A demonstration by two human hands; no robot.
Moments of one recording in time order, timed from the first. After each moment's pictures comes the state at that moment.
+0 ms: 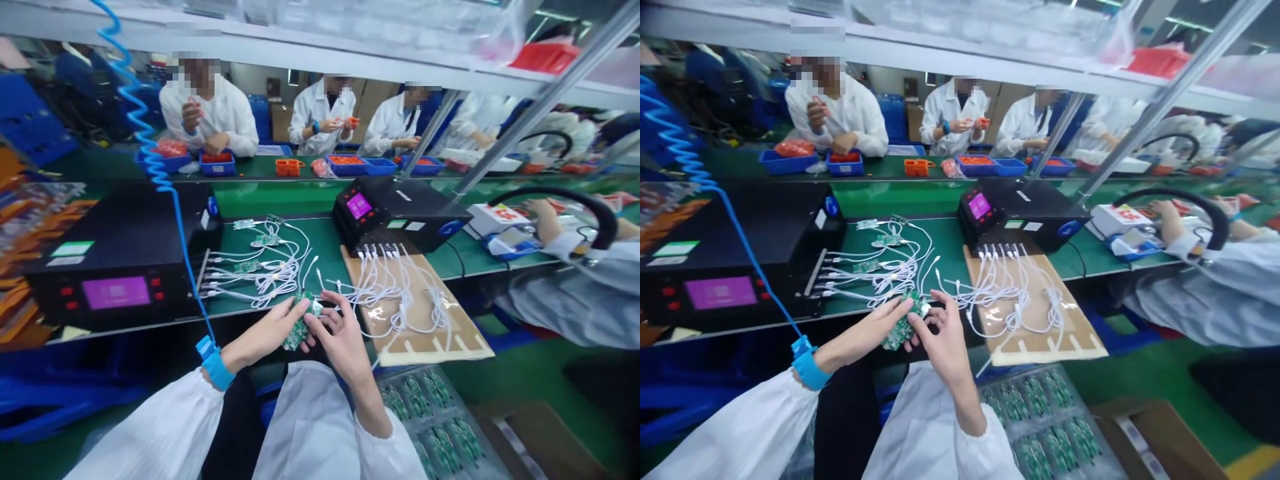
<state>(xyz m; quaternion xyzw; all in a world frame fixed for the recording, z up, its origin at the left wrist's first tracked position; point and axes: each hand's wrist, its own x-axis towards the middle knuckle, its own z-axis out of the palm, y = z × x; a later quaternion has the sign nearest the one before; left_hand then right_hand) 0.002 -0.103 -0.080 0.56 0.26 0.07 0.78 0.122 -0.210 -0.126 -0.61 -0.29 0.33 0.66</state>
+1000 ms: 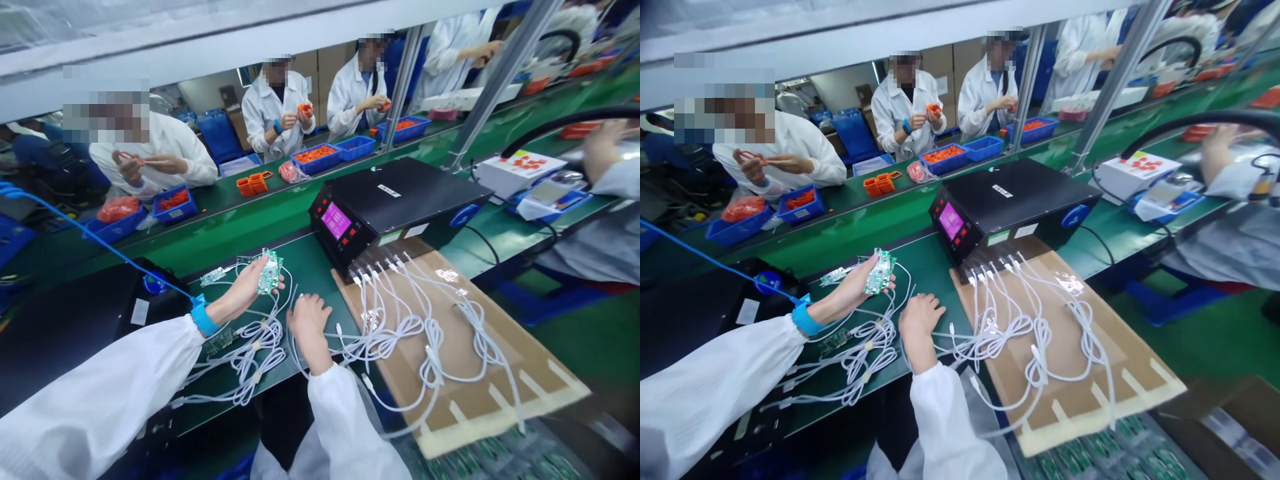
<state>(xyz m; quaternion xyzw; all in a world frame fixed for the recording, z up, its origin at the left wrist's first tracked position) 0.161 0.086 -0.071 0.60 0.35 0.14 0.71 0.215 -0.030 -0.153 -0.93 -0.28 0.16 0.18</state>
